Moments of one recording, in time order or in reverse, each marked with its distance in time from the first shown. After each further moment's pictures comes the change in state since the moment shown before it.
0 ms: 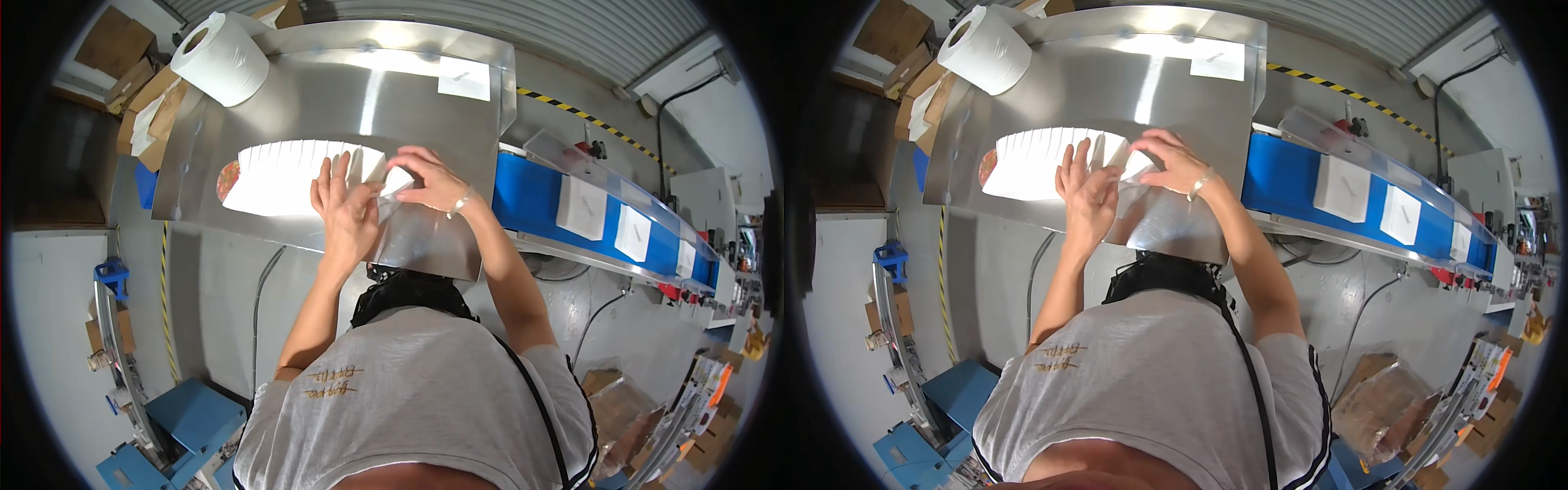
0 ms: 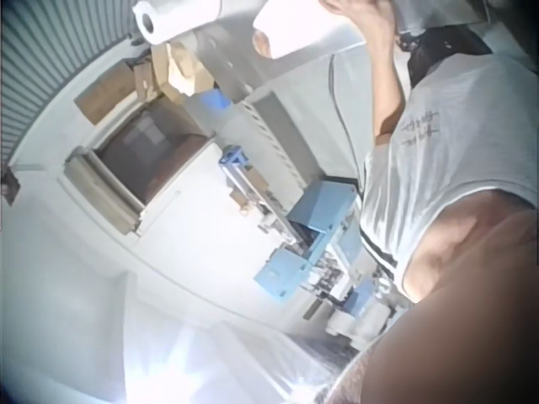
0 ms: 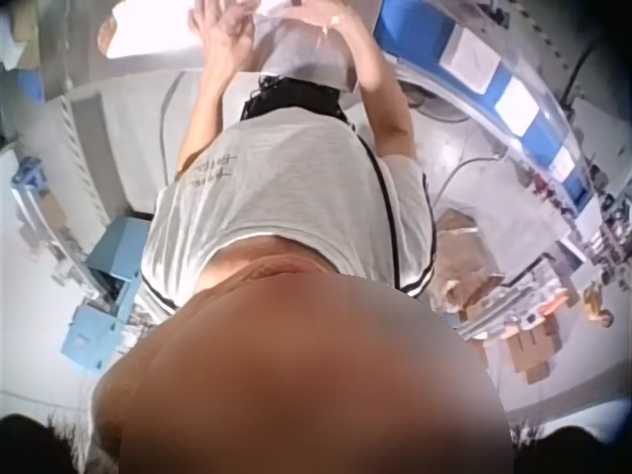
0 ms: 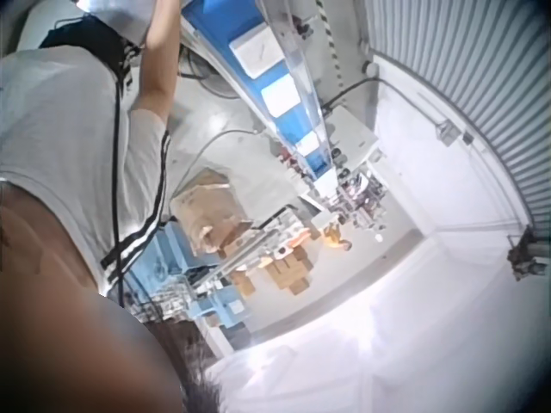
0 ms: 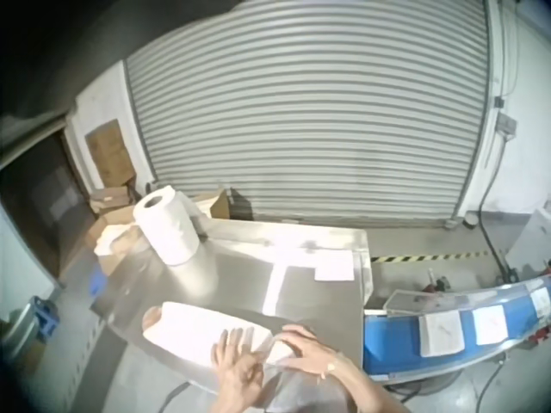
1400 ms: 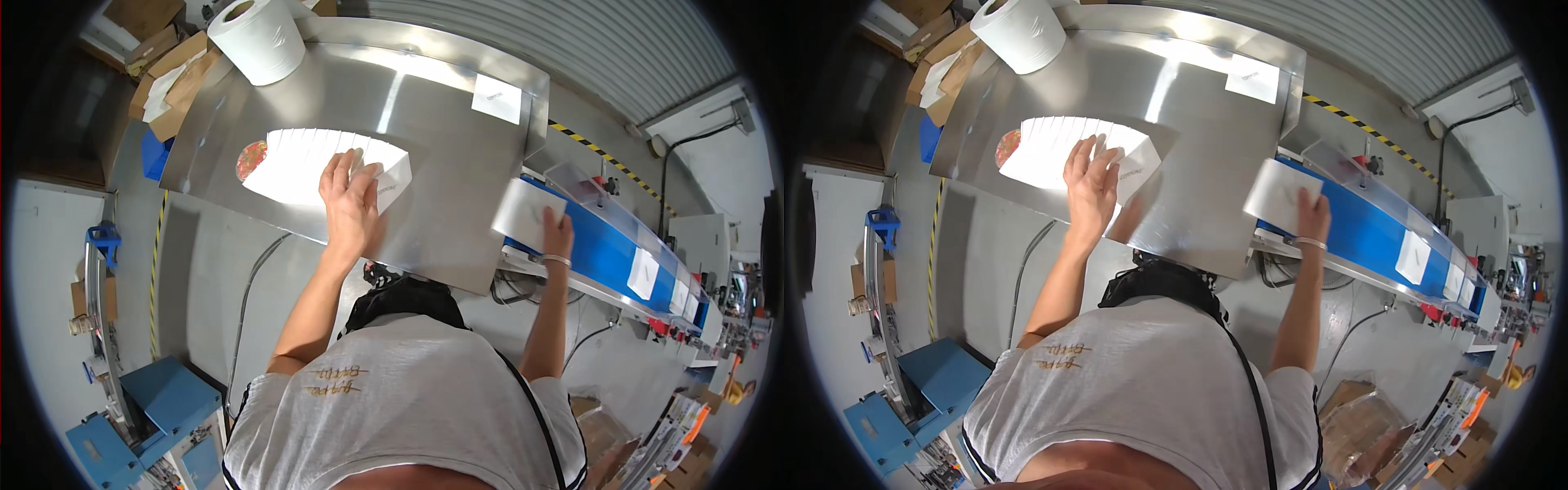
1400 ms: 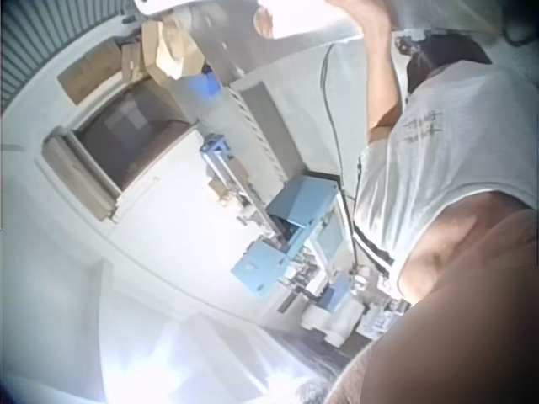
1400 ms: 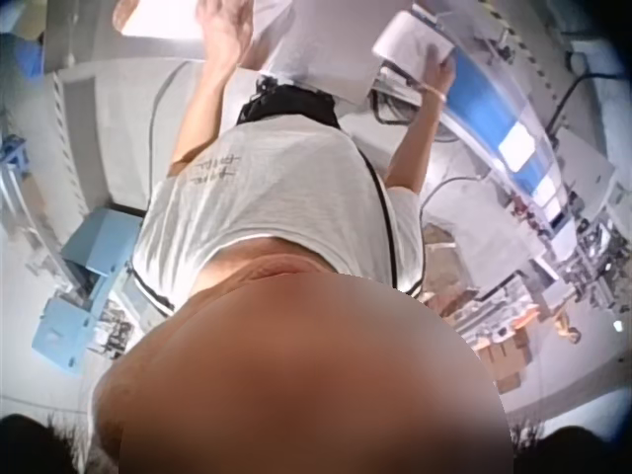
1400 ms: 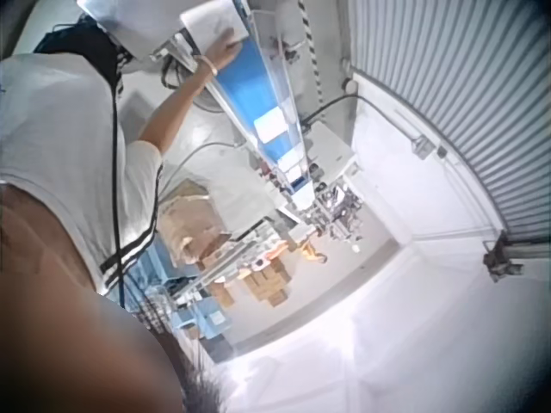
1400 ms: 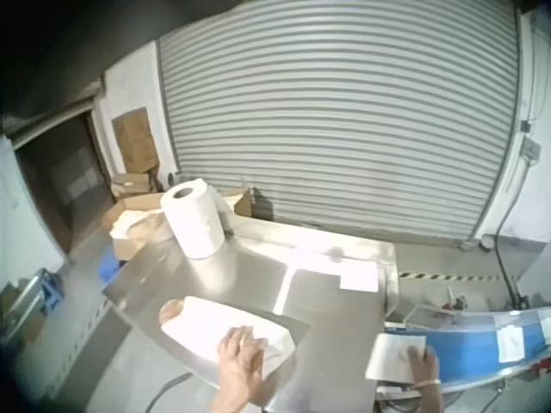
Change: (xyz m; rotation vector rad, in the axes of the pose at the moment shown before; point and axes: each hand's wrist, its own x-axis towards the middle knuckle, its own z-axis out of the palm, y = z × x) left_hand 0.004 -0.036 -0.009 -0.040 0.210 -0.112; right_hand -0.144 0.093 -0.059 -0.014 0.733 0.877
